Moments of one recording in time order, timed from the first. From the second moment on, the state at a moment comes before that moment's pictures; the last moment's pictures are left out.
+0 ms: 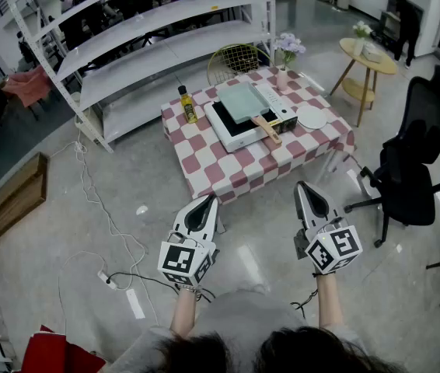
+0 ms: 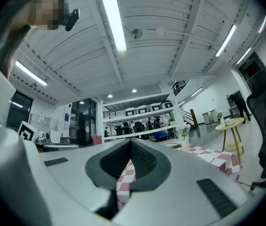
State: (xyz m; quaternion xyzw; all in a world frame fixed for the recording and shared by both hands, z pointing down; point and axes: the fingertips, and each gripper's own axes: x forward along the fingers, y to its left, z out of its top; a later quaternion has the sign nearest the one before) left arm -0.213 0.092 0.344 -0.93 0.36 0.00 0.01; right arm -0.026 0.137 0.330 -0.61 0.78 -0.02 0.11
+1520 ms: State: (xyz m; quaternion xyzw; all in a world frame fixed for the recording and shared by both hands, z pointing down) left arm -0.173 0.035 0.364 -0.94 0.35 0.00 -0.04; right arm 0.009 0.066 0.340 -0.60 0.79 -0.05 0.11
